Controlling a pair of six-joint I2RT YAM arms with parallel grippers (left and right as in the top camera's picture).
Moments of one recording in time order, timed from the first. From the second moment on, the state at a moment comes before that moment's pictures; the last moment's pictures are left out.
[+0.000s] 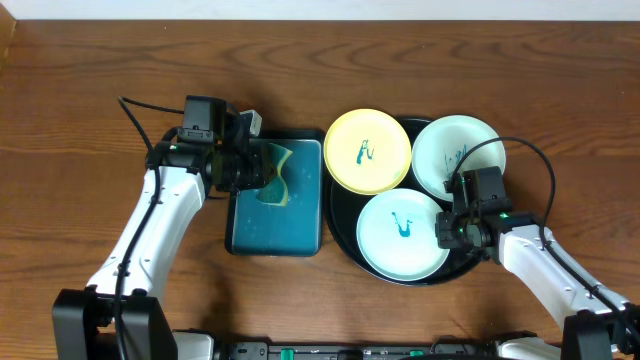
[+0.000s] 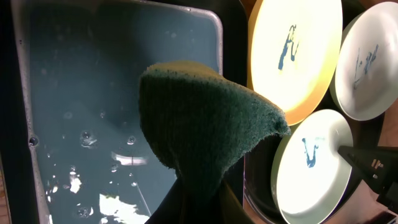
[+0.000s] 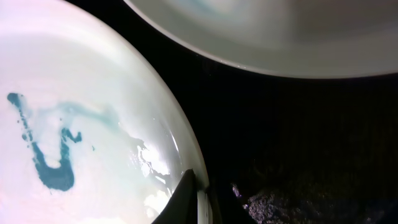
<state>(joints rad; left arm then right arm) -0.10 1.51 1.07 -0.73 0.47 -0.22 0.17 1.41 0.59 -0.47 -0.10 0.15</state>
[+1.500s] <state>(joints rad) -0.40 1.51 1.06 -0.69 -0.11 -0.23 0.18 1.41 0.60 -0.47 -0.12 0.15</state>
